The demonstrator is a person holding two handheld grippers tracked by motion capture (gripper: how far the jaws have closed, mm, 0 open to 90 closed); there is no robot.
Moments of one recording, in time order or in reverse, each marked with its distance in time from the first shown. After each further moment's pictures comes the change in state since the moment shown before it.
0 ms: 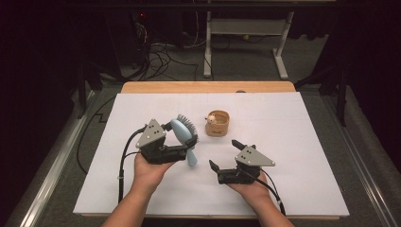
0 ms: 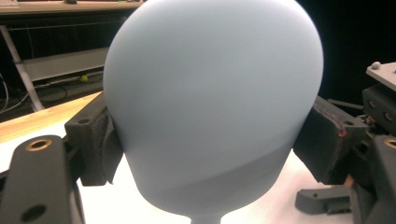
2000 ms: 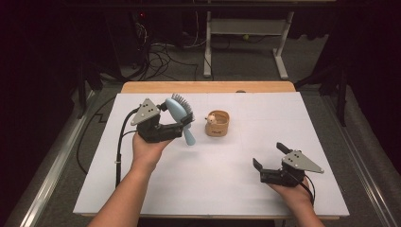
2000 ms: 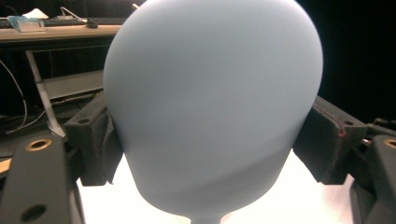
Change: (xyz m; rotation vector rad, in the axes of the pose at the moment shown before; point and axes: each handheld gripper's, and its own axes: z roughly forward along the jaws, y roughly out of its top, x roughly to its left) left arm 0.036 0.030 0.017 -0.076 0.032 -0.001; right arm -0.077 -0.037 -0.073 0.020 -0.187 0.047
